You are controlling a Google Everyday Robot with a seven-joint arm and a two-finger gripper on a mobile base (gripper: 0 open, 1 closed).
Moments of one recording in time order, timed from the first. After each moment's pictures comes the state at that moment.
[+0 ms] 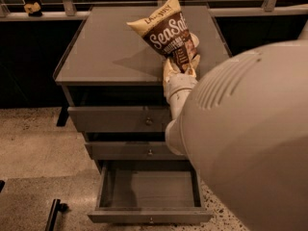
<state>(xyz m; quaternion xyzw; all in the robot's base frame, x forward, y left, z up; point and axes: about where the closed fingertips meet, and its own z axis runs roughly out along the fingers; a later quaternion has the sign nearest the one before) 0.674 -0.087 0.861 0.11 0.67 0.16 0.72</state>
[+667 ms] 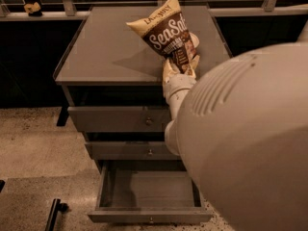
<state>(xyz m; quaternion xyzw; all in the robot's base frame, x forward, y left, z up) 0.671 -0.086 0.859 0.11 0.68 0.16 0.71</state>
